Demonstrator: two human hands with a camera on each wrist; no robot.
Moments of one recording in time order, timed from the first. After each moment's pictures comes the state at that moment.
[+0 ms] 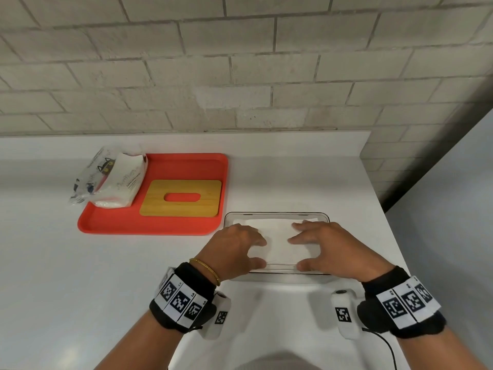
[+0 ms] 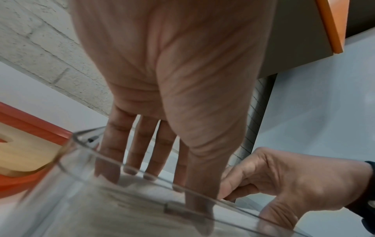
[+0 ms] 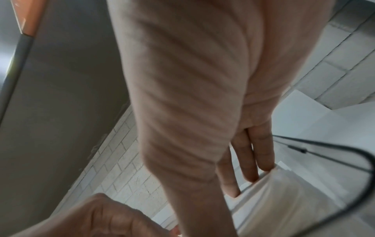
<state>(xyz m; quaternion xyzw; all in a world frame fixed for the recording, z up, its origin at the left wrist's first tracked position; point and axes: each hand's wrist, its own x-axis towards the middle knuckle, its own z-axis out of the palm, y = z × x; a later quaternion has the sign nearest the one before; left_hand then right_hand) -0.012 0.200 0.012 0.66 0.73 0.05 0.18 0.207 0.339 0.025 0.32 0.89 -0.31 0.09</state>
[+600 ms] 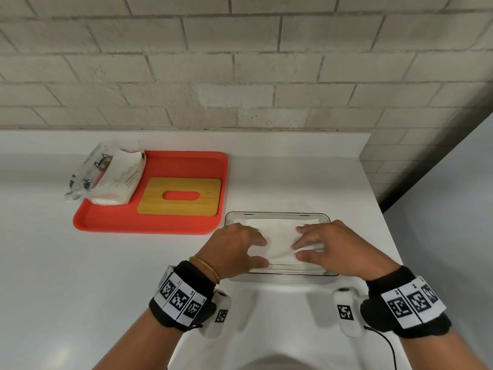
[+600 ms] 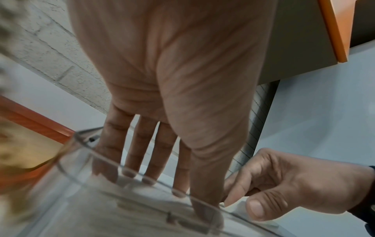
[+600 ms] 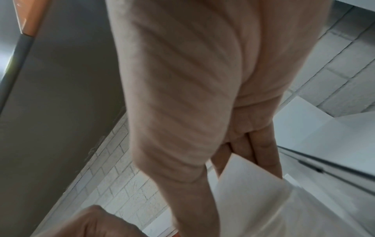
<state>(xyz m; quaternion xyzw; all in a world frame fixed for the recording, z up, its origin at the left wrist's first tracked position) -0.016 0.201 0.014 0.65 0.73 0.06 0.19 0.206 0.344 0.024 0.32 0.89 -0.33 0.04</state>
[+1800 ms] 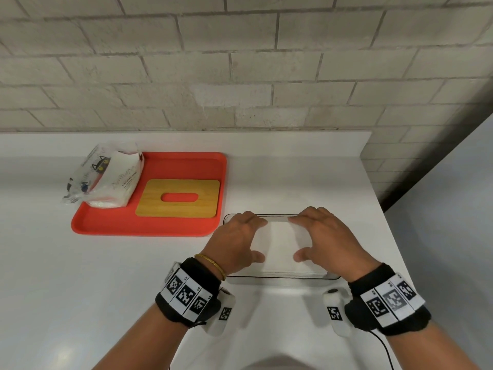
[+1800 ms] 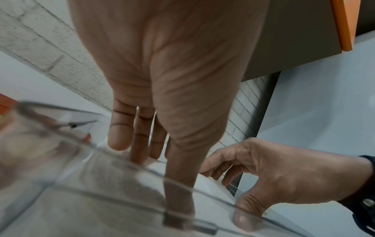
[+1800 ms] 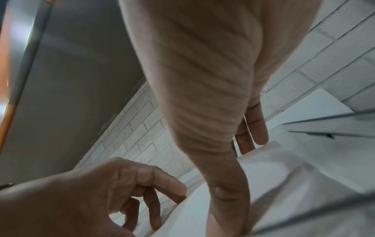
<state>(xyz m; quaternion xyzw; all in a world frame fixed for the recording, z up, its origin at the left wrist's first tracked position) -0.017 0.220 0.004 0.63 0.75 0.09 0.18 0.182 0.346 0.015 0.34 0.93 -0.17 0.04</state>
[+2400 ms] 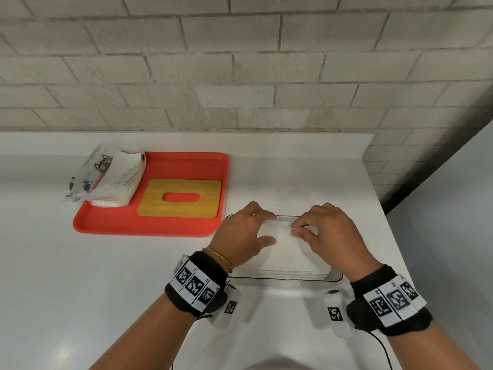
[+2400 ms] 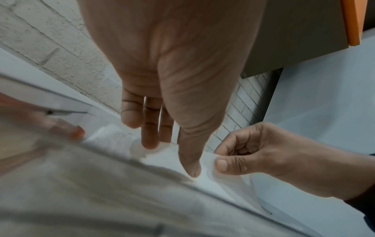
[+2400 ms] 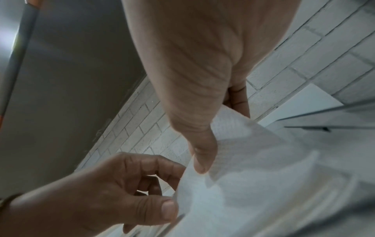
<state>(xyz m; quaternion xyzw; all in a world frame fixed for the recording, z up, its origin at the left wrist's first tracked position) -0.015 0.235 0.005 0.63 0.75 0.16 0.14 0.186 0.352 0.002 0.32 0.91 -0.18 -0.18</state>
